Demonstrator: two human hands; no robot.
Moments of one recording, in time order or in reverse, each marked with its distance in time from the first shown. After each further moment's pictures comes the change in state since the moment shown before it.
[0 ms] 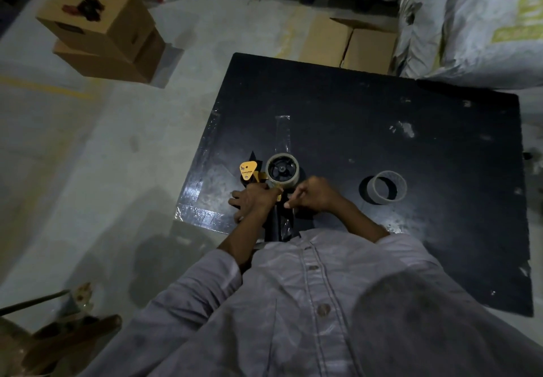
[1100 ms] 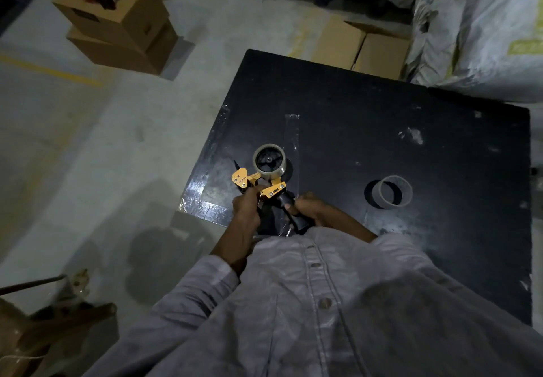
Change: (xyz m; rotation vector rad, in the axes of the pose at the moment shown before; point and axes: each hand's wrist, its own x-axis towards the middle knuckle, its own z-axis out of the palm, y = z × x) left_hand 0.006 -0.039 -0.008 -1.049 -0.112 -0.232; right_hand 0.000 -0.012 0.051 0.683 -0.092 0.362
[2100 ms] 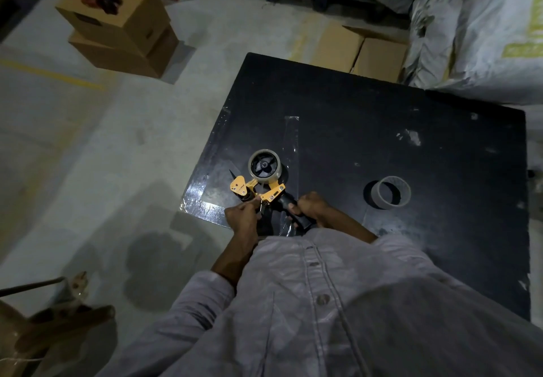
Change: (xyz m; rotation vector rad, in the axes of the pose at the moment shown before) left_hand -0.011 -0.030 -0.019 -0.073 0.071 0.226; right_hand -0.006 0.000 -0.002 -0.030 0.099 -0.053
